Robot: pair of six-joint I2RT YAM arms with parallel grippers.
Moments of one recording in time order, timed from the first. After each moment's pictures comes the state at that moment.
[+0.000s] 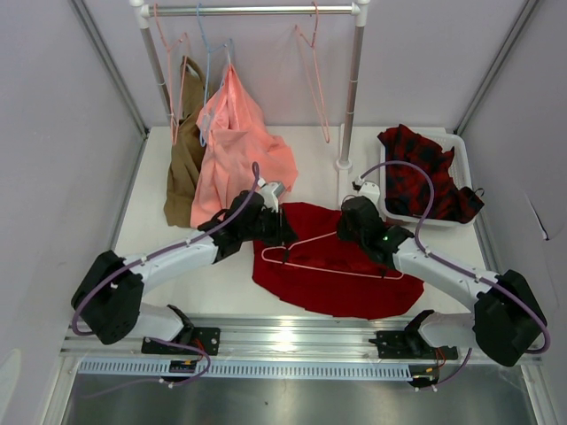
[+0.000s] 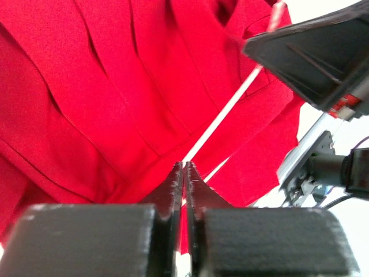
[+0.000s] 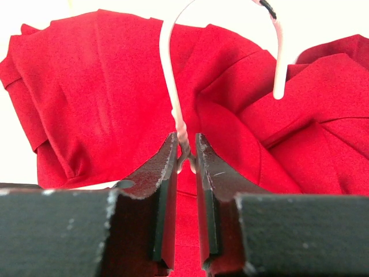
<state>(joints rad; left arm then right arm) -0.70 1.37 0.78 0.00 0.27 -0.57 0.70 1.26 0.78 -0.20 0.37 0.64</state>
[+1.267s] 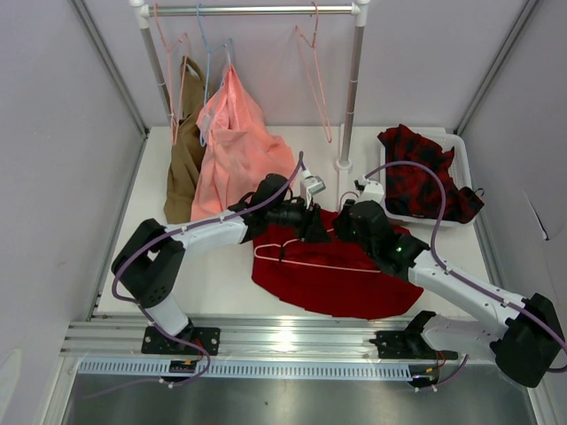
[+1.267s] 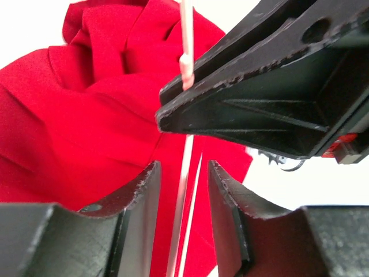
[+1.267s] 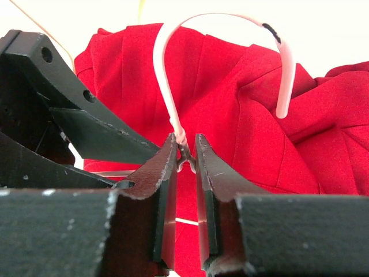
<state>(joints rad) -0.73 1.66 1.02 0.14 0.71 -0.27 0.77 1.10 0.78 -0.20 0.36 0.62</state>
